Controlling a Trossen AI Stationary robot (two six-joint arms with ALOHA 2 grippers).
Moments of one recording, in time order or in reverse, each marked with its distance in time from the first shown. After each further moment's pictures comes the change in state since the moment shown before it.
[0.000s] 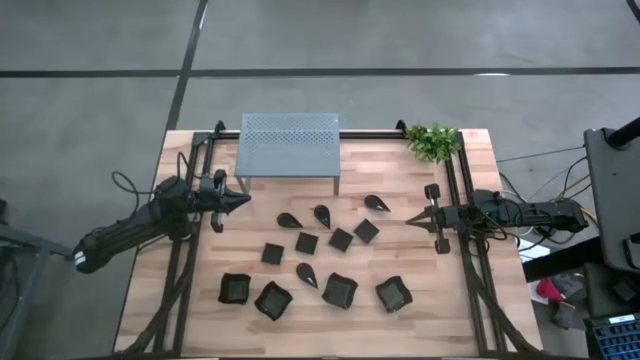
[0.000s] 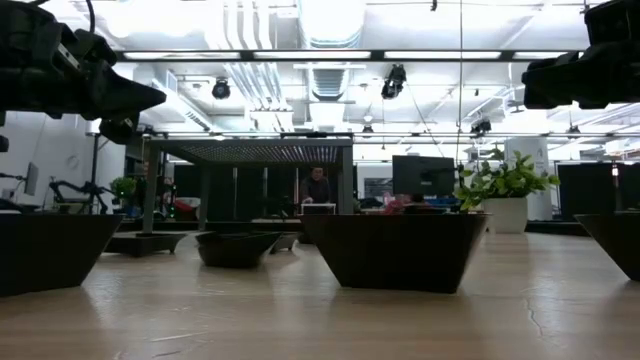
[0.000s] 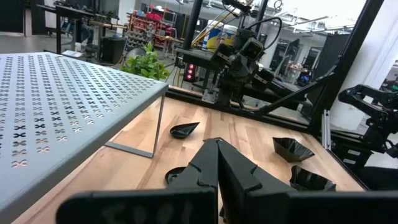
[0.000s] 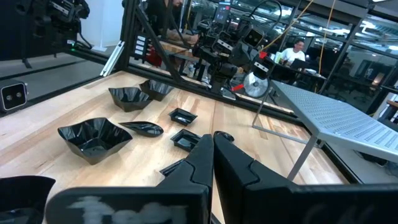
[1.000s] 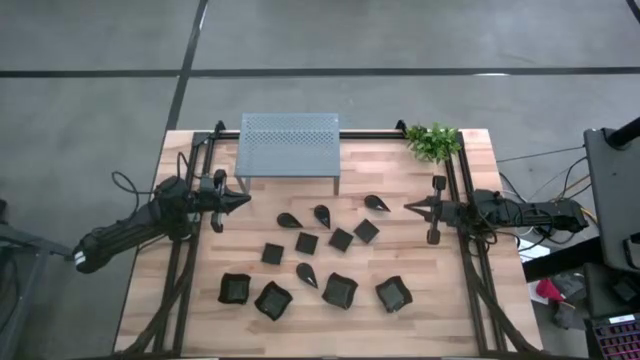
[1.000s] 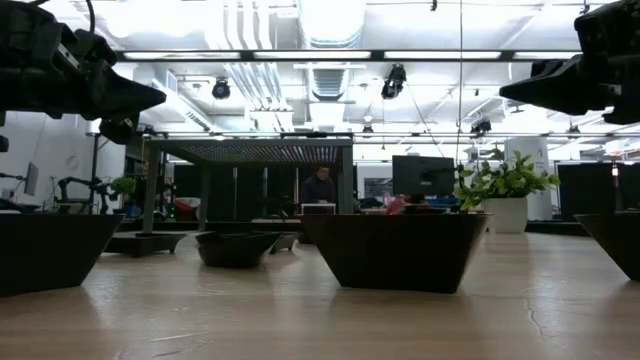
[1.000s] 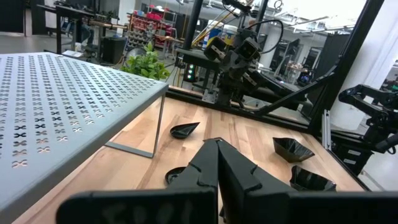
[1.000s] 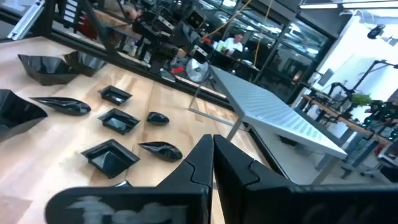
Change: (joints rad) left arm 0.000 0.000 0.000 0.003 0.000 0.000; right arm 0.000 0.000 0.000 0.005 0.262 -0.153
